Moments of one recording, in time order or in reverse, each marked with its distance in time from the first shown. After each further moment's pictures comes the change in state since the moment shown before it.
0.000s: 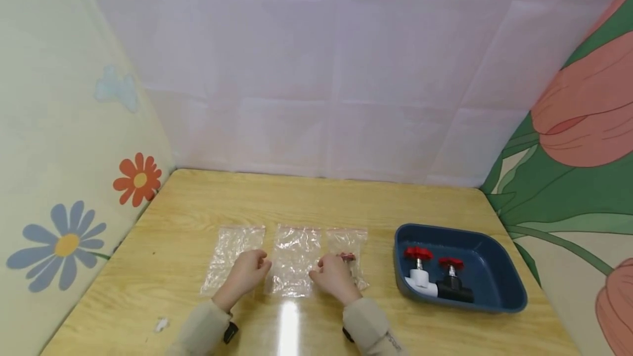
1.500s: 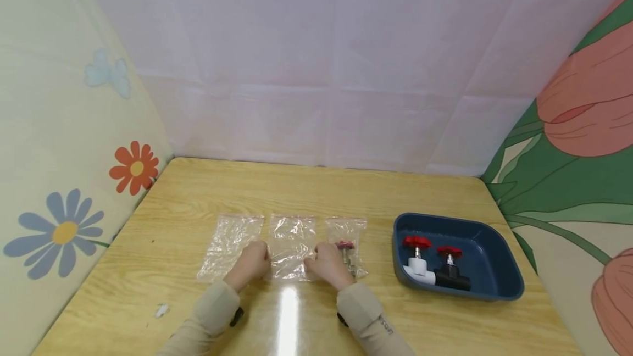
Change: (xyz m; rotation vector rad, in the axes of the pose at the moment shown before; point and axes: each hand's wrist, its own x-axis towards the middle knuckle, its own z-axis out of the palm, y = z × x) left_hand 0.011 0.003 0.012 0.167 -0.137 -0.114; right_hand 0.007 -0.005 0.002 -0.059 -0.031 -0.009
